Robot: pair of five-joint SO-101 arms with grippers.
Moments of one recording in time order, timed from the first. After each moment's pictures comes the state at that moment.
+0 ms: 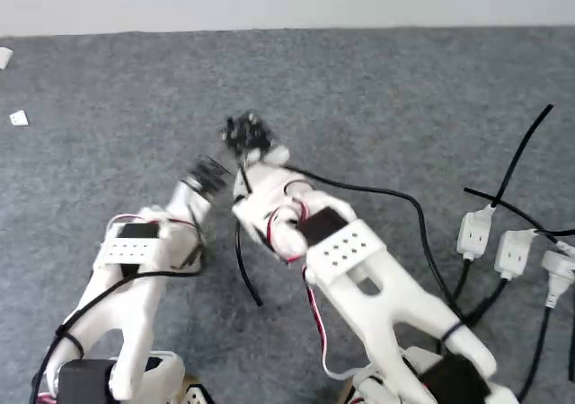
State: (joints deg) left arm -5.1 -18.9 59.9 38.9 -25.7; right arm -36.1 -17.4 36.5 35.0 2.8
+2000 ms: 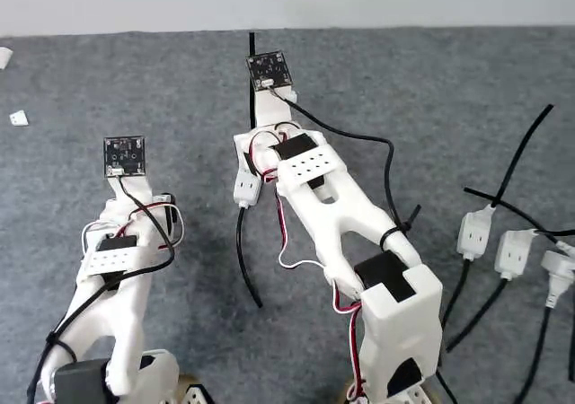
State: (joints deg) left arm -12.0 -18.9 65.4 16.0 0.8; right arm -29.8 22.9 -2.1 38.8 -12.5
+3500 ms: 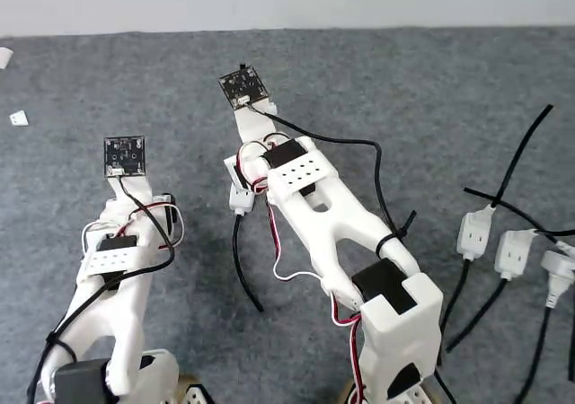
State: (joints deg) left arm -12.0 -18.9 65.4 16.1 0.8; right arm -33.1 21.3 0.4 46.9 -2.5
